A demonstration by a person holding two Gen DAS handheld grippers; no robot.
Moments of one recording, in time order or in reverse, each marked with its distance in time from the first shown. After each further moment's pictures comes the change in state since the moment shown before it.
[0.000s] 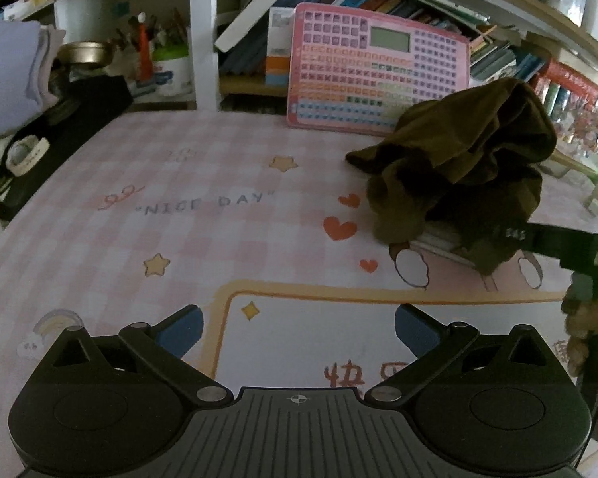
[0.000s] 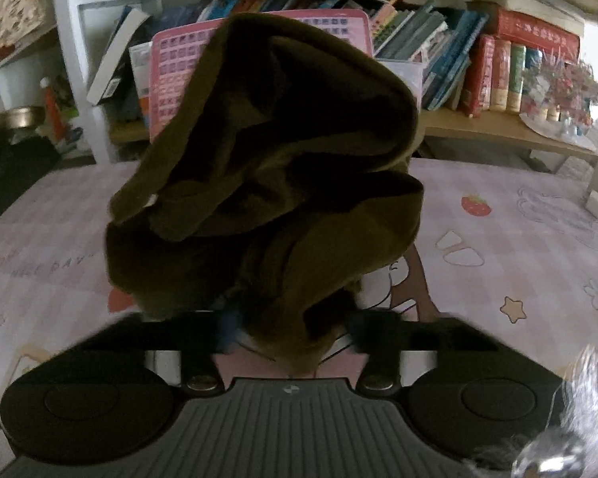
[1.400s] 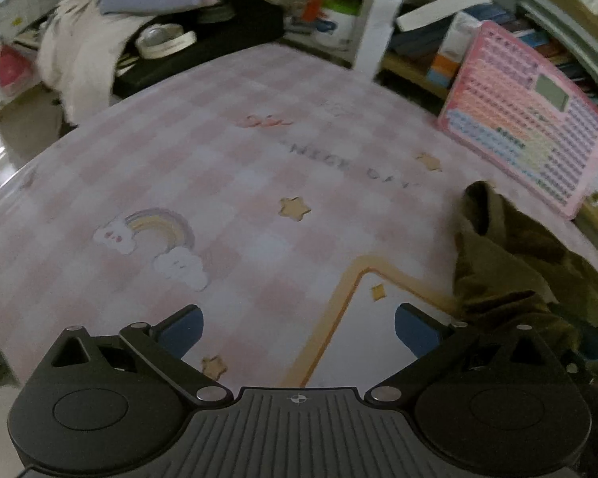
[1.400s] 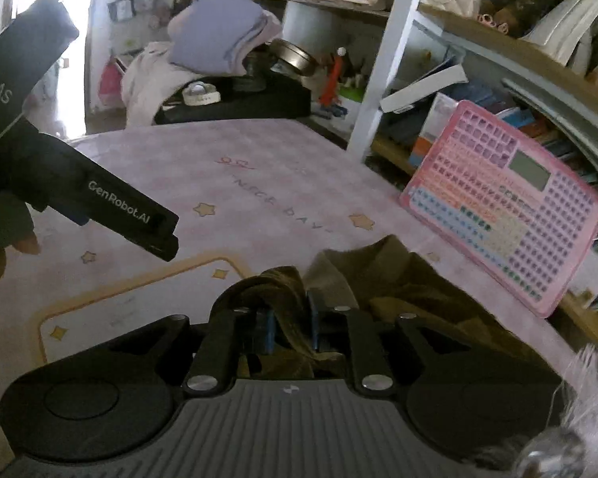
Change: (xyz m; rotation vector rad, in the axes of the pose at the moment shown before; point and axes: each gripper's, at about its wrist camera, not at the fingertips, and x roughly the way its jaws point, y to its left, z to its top) left arm -0.002 0.076 -0.009 -0.406 0.078 0.159; right arm -0.092 0.088 -0.026 -0.708 -0.074 0.403
